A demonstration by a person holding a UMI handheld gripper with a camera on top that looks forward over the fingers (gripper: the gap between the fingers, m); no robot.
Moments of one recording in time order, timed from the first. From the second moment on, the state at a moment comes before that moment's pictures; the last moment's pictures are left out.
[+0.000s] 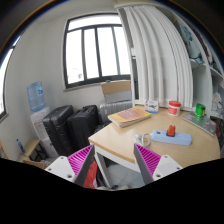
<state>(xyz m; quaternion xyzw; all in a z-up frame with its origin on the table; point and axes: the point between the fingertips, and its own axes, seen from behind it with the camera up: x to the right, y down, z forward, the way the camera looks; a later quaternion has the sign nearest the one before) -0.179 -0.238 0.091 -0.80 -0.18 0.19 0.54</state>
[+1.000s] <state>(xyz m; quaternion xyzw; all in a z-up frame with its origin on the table) -0.017 -0.024 0.030 -0.83 -0.02 0.01 0.56</state>
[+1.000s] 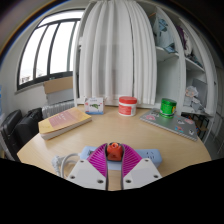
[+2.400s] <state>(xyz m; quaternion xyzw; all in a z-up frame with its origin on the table) 0.153 -0.056 0.002 -0.88 0.02 -0.01 0.47</state>
